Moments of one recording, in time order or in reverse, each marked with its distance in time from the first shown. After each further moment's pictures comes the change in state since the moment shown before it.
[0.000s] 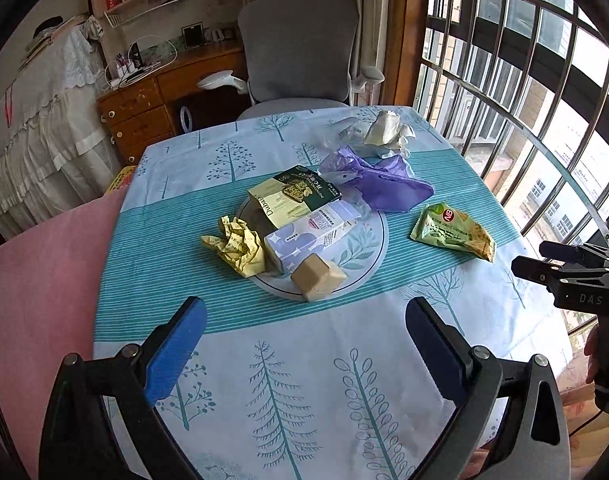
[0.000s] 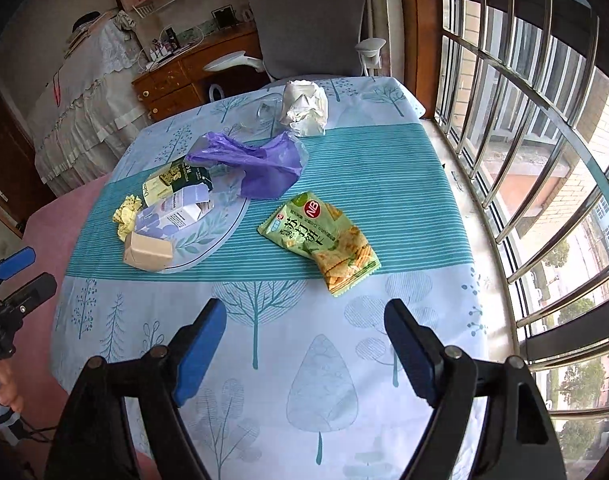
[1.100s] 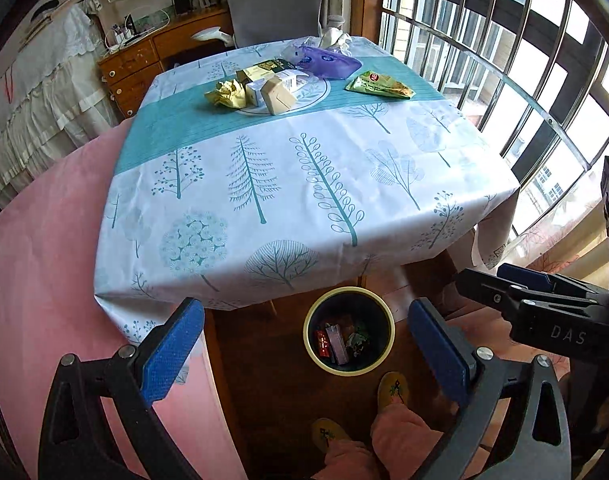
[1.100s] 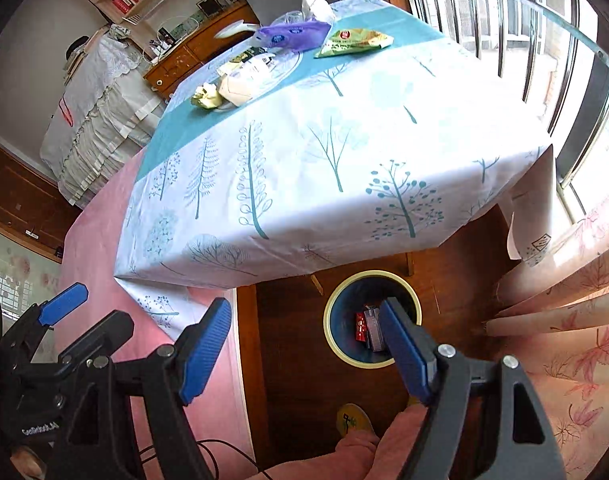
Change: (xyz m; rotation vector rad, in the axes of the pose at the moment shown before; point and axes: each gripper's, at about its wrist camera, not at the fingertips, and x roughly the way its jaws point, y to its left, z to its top) left arm -0.149 -0.032 -0.223 0.047 0.119 -0.053; right arm -0.109 0.097 -0.248 0.273 0.062 0.130
